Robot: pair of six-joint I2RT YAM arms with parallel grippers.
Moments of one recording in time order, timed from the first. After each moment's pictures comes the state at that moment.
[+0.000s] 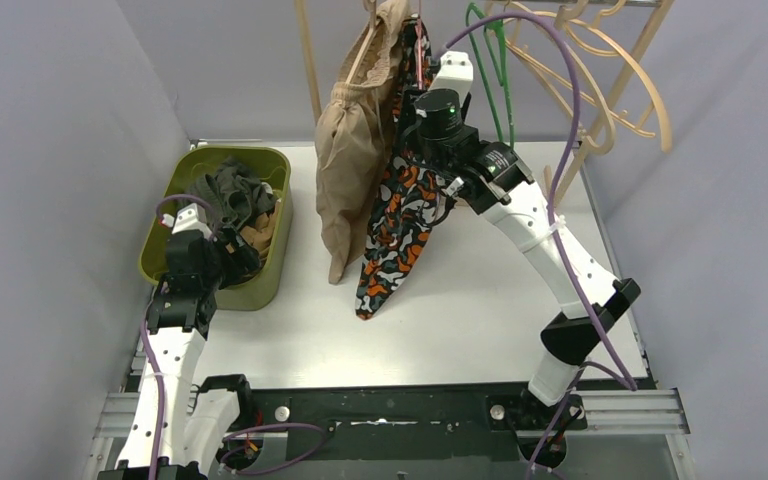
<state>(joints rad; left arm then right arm) 0.06 0.79 0.73 -0.52 0.01 -0.46 0.74 1.71 2.10 -0.69 0.61 0.34</state>
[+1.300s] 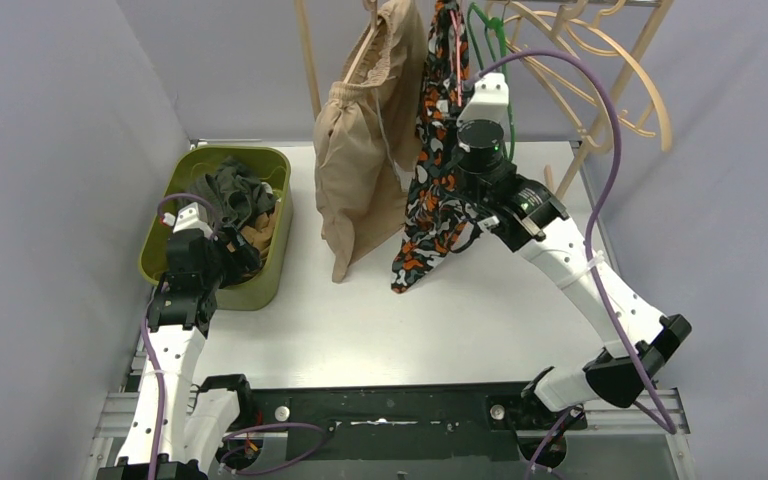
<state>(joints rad) 0.06 0.80 0.73 -0.51 0.01 -0.46 0.71 1.45 1.71 -0.41 0.68 0.14</state>
